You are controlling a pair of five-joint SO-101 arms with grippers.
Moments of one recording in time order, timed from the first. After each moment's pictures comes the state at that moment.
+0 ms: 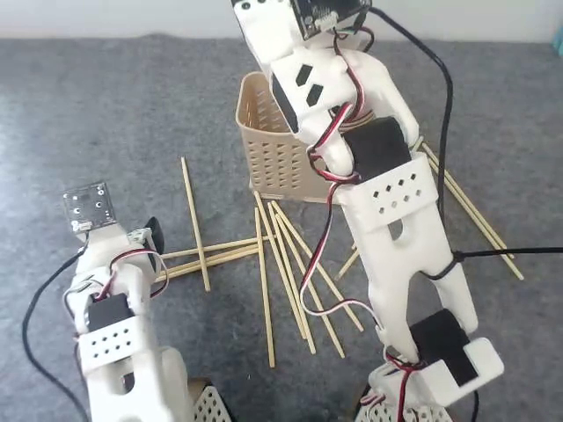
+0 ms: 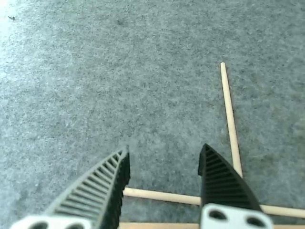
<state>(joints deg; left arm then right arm) -27.8 -62.3 82.8 36.0 2.6 -31.4 -0.5 -29.5 28.7 10.0</state>
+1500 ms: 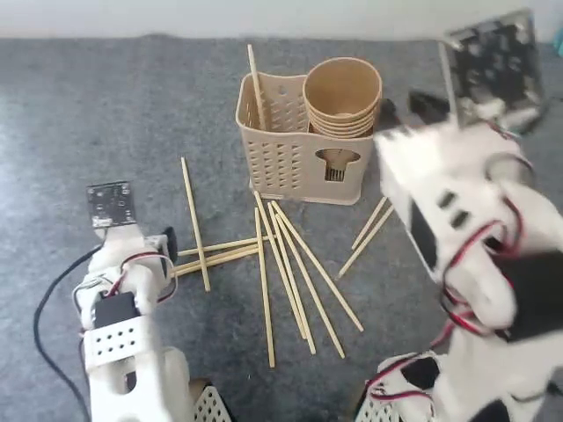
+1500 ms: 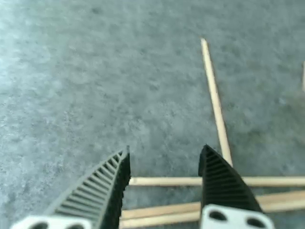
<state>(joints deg) -23.3 -62.3 82.8 41.0 -2.2 -14.6 -30.6 -29.5 94.6 4.8</state>
